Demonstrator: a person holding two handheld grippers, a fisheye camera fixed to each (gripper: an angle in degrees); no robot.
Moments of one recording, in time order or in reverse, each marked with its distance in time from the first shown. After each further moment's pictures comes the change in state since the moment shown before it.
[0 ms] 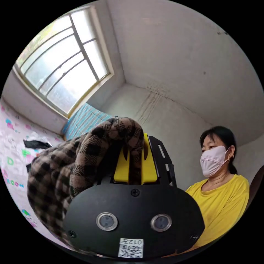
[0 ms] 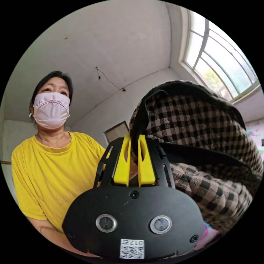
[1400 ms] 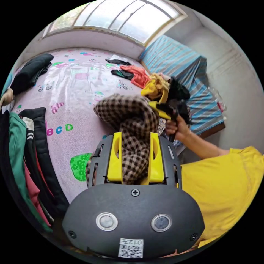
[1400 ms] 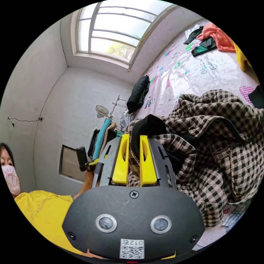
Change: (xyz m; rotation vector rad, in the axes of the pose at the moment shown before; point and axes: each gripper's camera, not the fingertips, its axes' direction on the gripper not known) left arm 0.124 0.303 -0.065 -0.841 -0.727 -0.376; right arm 0.244 0.218 0.083 -0.016 0.631 0.836
